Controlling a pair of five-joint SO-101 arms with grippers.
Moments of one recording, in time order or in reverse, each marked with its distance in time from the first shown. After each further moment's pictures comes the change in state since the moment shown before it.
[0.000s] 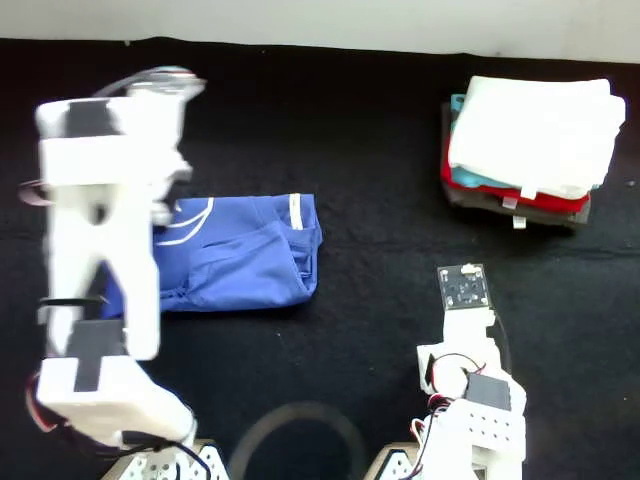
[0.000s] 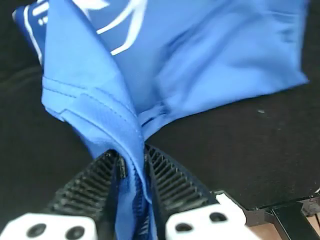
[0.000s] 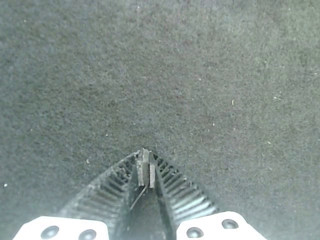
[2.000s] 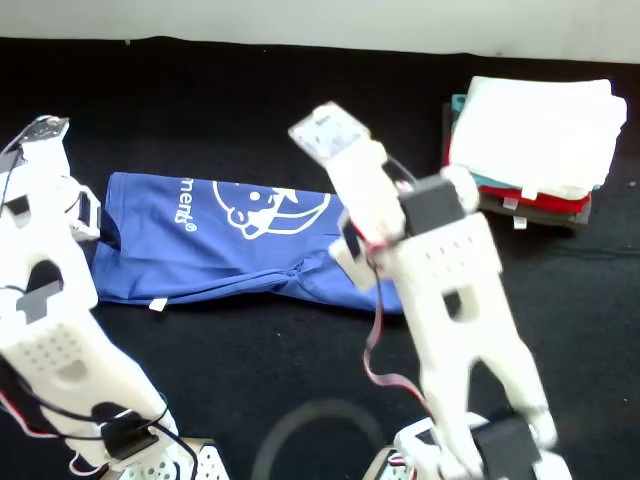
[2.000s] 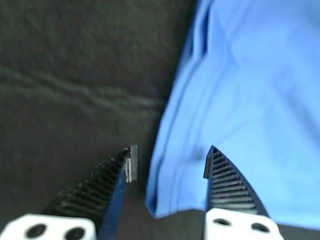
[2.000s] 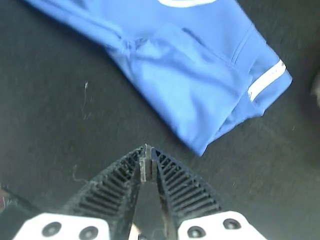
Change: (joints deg) left arm -28.9 25.8 2.8 -29.2 0.0; right arm -35.5 52.0 -93.7 49.7 -0.2
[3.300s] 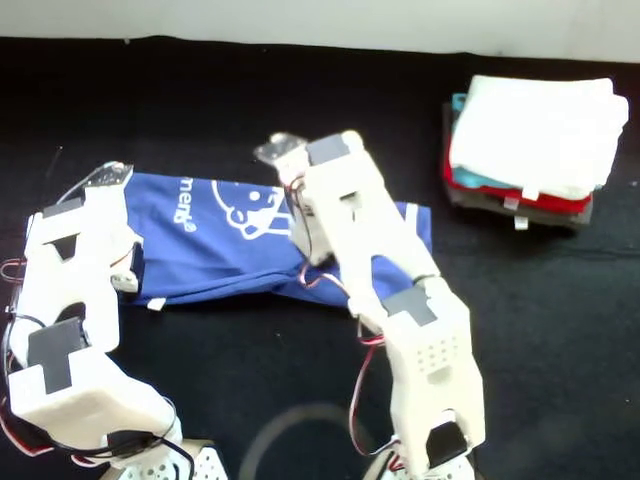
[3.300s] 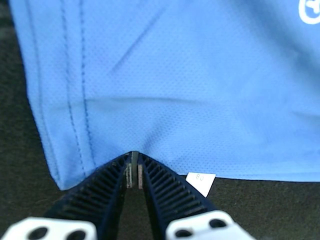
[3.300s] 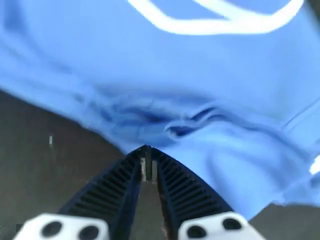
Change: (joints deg) left arm 7.5 -20.7 41.8 -13.4 0.1; right arm -2.4 53.8 -26.5 -7.0 -3.0
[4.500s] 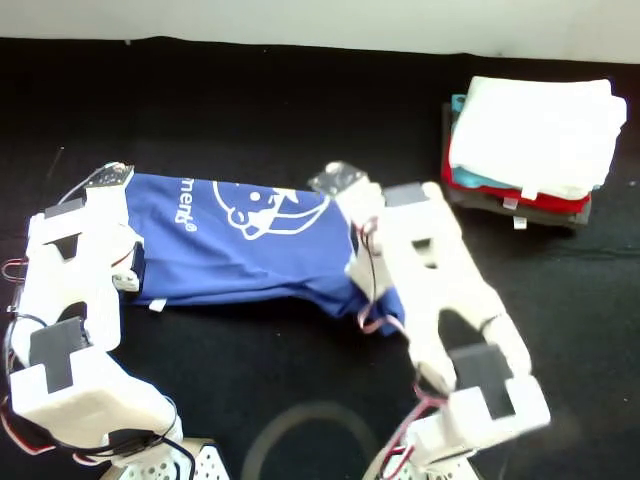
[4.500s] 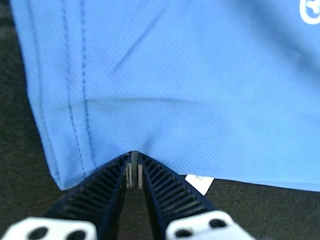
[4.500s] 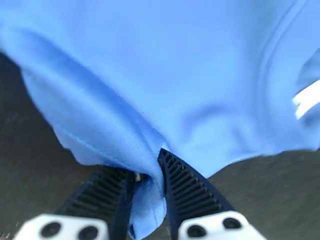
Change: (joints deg) left arm 0.0 0.0 0.0 0.0 0.0; right arm 10.7 -26.5 40.5 -17.5 12.0
